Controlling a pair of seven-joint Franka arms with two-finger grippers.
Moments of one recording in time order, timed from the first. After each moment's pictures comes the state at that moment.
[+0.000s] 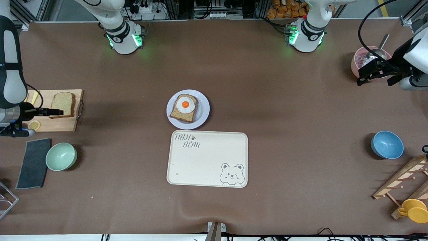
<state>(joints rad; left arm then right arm) 0.00 0.00 -0.09 -1.50 -0.04 1.49 -0.10 -0.33 0.33 -0.05 -1.82 0.00 1.74 -0.30</state>
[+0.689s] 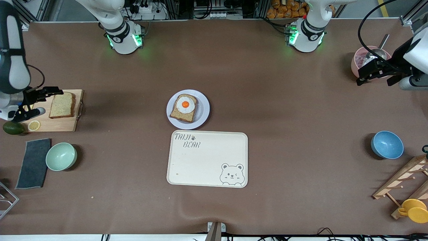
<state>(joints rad) 0.00 0.00 -0.09 -1.50 -0.04 1.49 -0.10 -0.31 0.13 -0.04 -2.04 -0.11 1.77 -0.65</state>
